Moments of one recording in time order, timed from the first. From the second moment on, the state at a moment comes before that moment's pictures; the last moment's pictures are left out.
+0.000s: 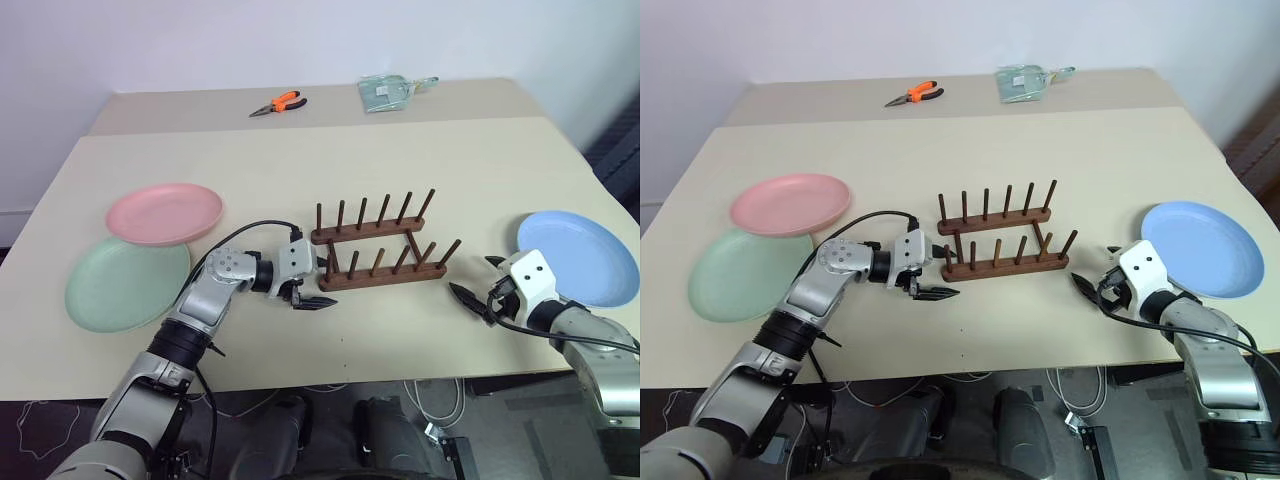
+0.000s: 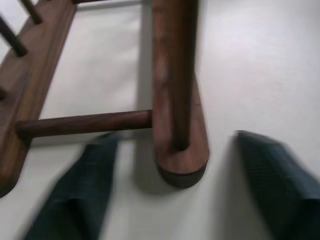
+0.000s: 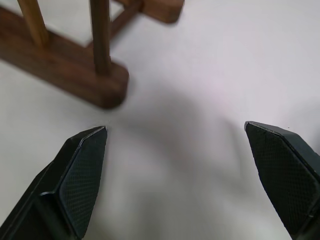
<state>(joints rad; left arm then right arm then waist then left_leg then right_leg) -0.55 0.40 -0.31 0.26 -0.01 0.10 -1.12 0.06 -0.69 -0.23 -0.11 0.21 0.27 0.65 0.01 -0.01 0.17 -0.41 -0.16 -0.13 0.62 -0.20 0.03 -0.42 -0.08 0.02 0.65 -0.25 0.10</state>
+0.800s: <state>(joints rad) -0.35 0.28 -0.35 -0.07 -0.09 0.51 -0.72 -0.03 -0.59 -0.04 -0.13 0.10 0.25 0.64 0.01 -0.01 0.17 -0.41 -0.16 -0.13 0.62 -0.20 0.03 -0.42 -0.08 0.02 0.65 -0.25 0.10</state>
